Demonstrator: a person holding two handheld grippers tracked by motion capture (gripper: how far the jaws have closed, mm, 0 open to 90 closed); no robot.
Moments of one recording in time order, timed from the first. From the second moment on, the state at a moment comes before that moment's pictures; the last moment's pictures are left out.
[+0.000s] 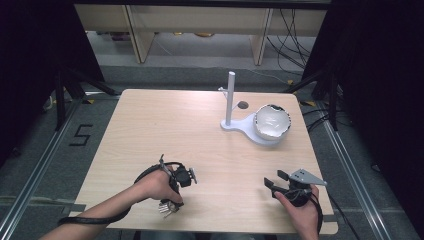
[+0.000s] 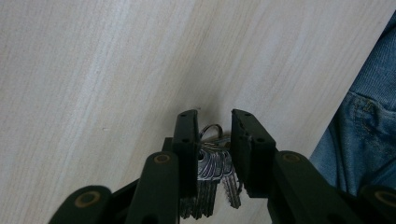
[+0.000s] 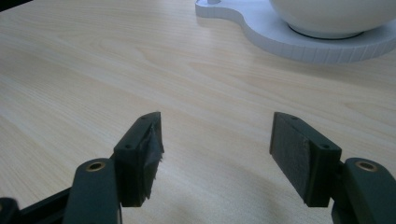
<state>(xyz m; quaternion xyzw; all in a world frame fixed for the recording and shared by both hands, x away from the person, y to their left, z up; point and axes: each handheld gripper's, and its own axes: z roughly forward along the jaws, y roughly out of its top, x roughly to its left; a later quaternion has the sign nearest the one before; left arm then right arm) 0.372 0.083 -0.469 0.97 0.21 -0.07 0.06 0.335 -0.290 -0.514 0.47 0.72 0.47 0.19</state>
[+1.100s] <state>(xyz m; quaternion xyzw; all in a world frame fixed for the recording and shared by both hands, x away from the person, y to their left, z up) 0.371 0.078 -0.478 0.99 0.14 -0.05 0.05 0.337 -0.294 -0.514 0.45 0.73 0.47 0.21</state>
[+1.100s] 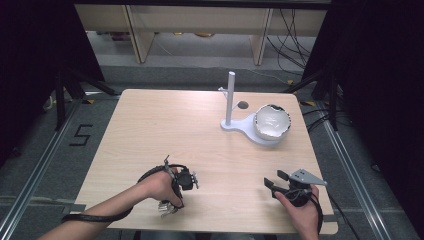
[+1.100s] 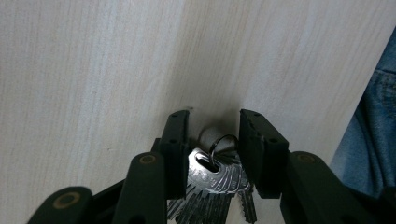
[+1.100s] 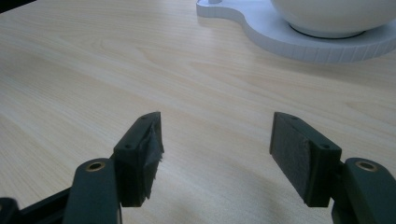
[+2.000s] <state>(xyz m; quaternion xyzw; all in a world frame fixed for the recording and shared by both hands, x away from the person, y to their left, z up) 0.373 0.086 -0.469 0.99 0.15 -0.04 0.05 0.337 -0.293 -0.514 0.45 0.73 0.47 0.20</state>
